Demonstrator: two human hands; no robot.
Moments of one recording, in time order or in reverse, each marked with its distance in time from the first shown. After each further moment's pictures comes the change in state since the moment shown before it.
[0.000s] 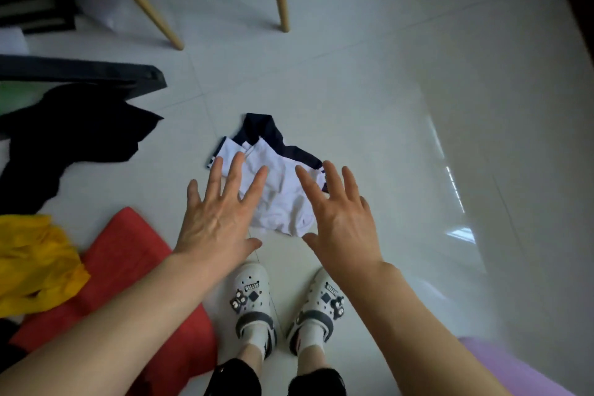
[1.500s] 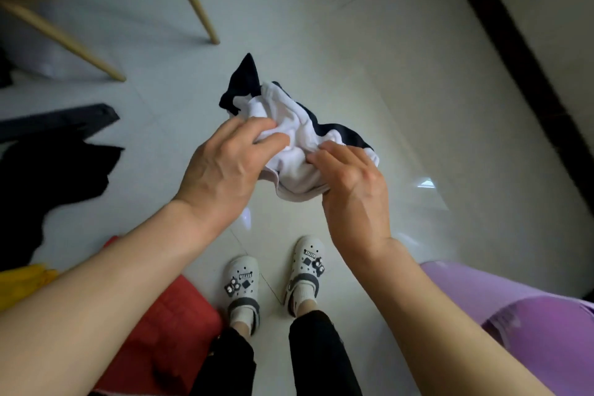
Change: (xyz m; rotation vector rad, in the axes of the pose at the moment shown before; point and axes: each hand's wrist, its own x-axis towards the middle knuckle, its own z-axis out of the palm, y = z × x) left_hand -0.007 0.070 -0.168 -0.268 0.443 0.539; right_hand -0.076 0.006 -0.144 0.195 0.514 0.128
